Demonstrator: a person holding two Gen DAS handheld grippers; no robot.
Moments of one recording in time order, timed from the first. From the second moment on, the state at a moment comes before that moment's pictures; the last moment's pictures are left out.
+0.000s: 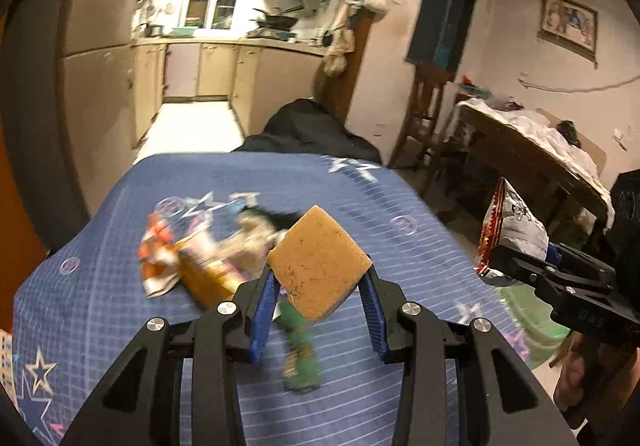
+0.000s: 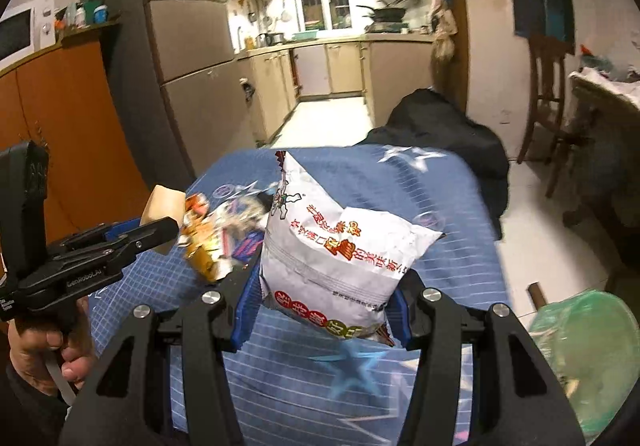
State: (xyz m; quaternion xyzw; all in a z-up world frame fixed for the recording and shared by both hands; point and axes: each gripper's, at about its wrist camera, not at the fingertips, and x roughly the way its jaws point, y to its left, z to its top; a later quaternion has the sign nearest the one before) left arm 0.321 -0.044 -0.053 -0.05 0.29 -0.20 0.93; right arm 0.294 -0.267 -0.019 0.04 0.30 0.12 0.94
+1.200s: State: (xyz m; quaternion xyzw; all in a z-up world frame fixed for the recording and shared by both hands) left arm 0.353 -0.523 -0.079 0.12 0.40 -0.42 0.81; right arm 0.250 -0.607 -0.057 0.13 0.46 -0.08 0.88
